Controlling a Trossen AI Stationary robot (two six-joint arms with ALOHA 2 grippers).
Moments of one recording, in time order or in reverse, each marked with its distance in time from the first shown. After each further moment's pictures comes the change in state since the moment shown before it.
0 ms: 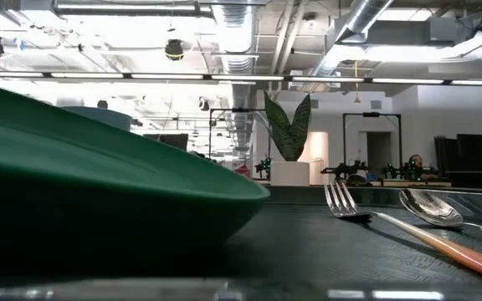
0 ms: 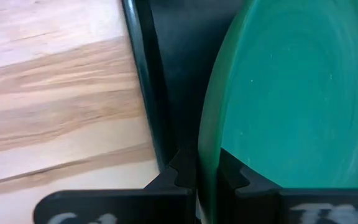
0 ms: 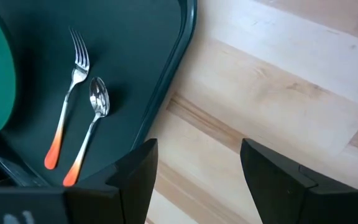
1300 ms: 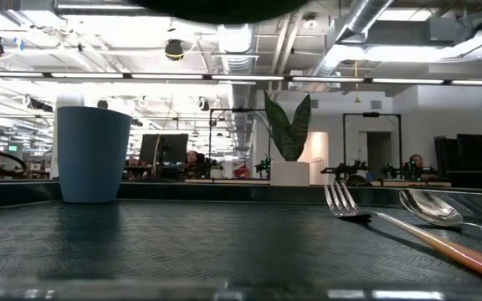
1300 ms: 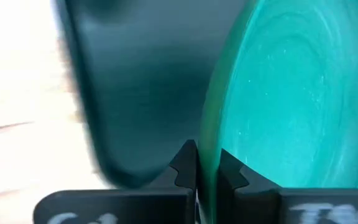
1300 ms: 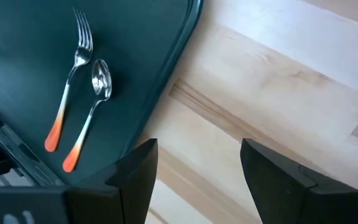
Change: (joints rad) left arm 0.059 0.007 0.452 -0.298 -0.061 0.040; right arm 0.053 0.000 0.000 0.005 -0.001 0.003
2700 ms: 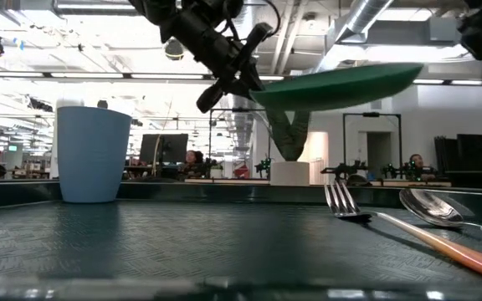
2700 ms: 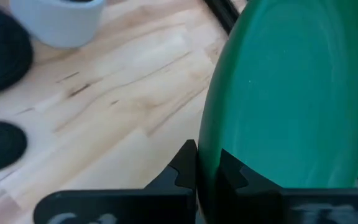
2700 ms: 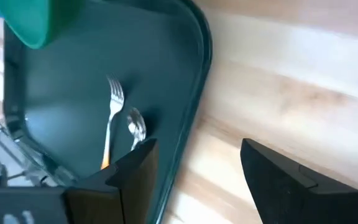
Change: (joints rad) left arm 1.072 0.032 -0.334 1.054 0.396 1.491; right arm -0.191 -0.122 -0.001 0.035 -0.003 -0.010
